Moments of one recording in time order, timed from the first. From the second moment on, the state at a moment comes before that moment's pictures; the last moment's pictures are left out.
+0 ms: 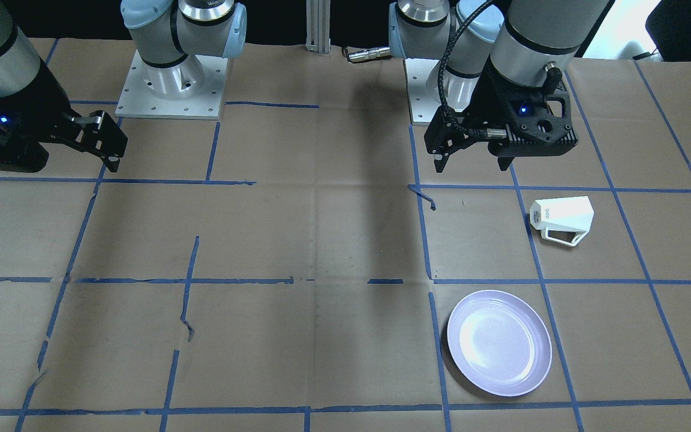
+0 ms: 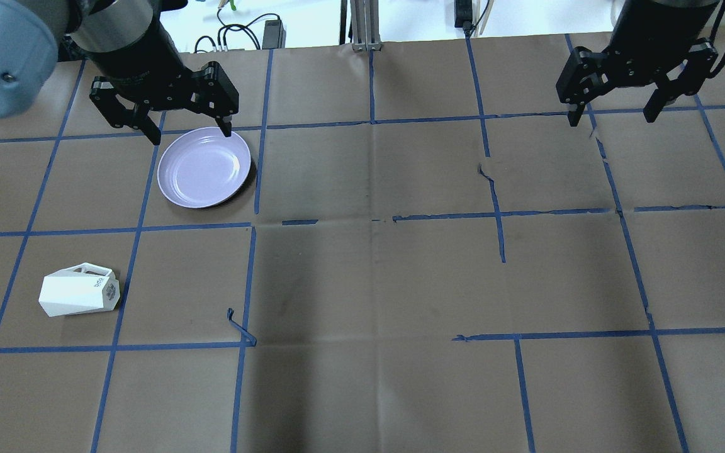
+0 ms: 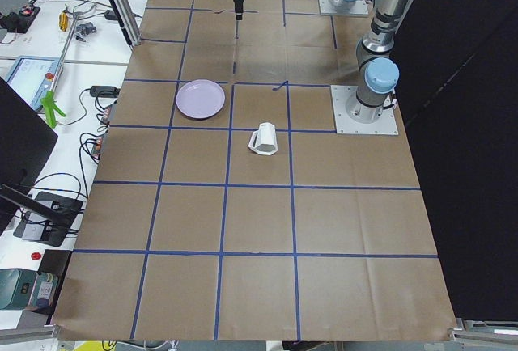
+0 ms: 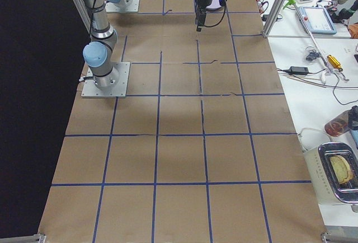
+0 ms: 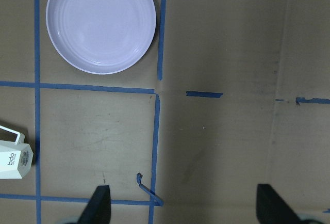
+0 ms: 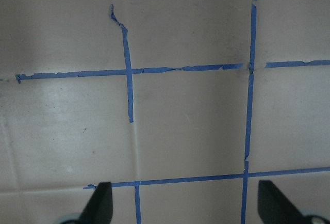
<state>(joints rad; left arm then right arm) -1.61 -1.63 -1.48 -1.59 1.56 -0.10 1.47 -1.48 1.43 -1.44 -1.64 -0.06</state>
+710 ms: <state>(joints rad) -1.59 -1.61 -1.50 -1.59 1.55 -0.04 1.47 -1.48 1.43 -1.44 -1.64 -0.06</state>
